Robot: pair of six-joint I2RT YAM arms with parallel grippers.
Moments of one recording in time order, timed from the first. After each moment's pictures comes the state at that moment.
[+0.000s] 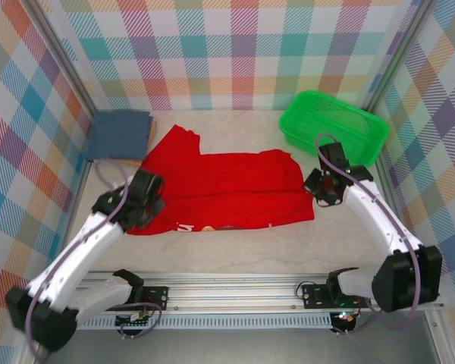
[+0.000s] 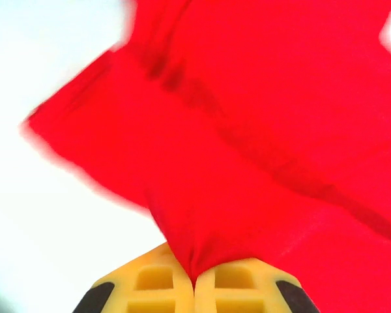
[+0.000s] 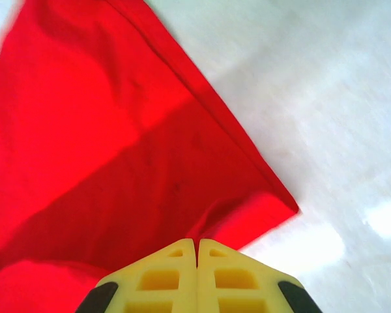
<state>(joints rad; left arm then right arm) -0.46 0.92 0.89 -1.13 -0.29 -1.16 0.22 1.23 0.99 -0.92 0.01 0.81</state>
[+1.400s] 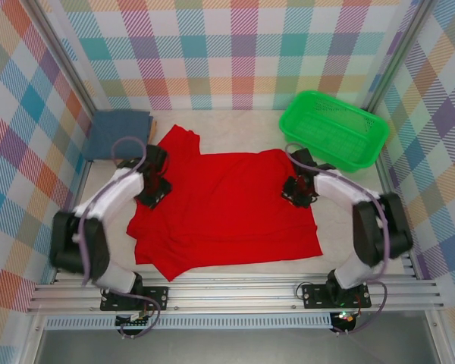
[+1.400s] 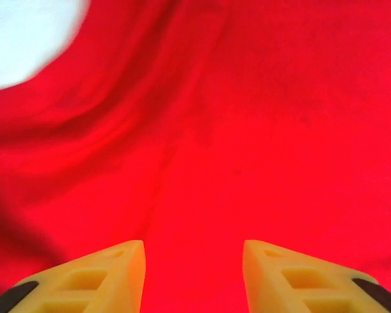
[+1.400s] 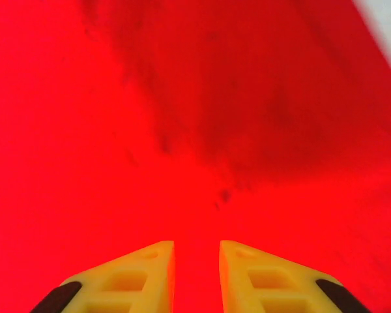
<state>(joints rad) -0.22 1.60 1.12 -0.88 -0.09 -1.07 0.32 1.66 0.99 -0.60 -0.10 0.89</state>
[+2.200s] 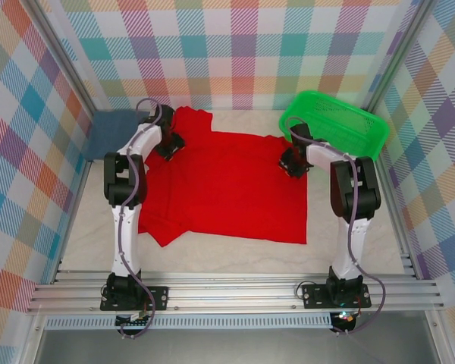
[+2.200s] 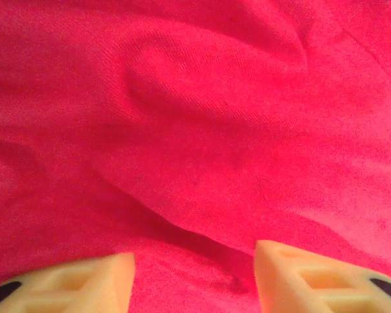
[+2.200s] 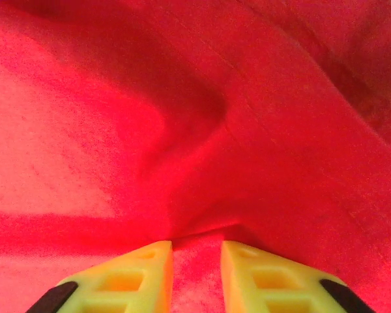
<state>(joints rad) -0.11 2.39 2.05 -0.86 0.06 -0.84 0.21 2.07 1.44 -0.54 -0.14 0.91</state>
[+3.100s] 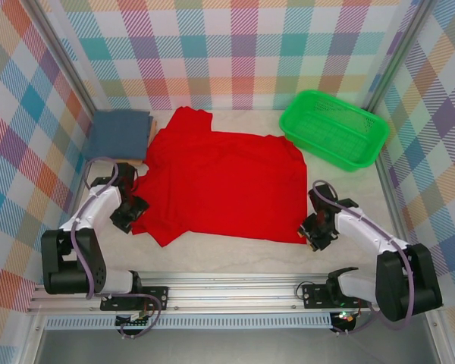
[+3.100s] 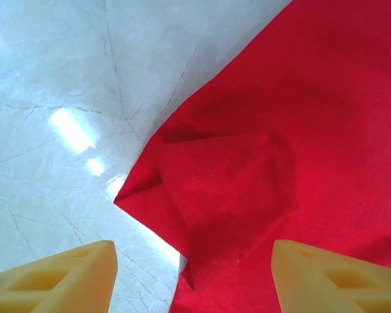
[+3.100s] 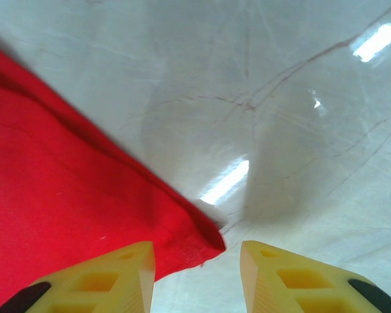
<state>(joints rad) 0.05 1.37 0.87 -0.93 -0.07 -0.98 0.27 1.21 0.58 -0.83 -0.15 1.18</state>
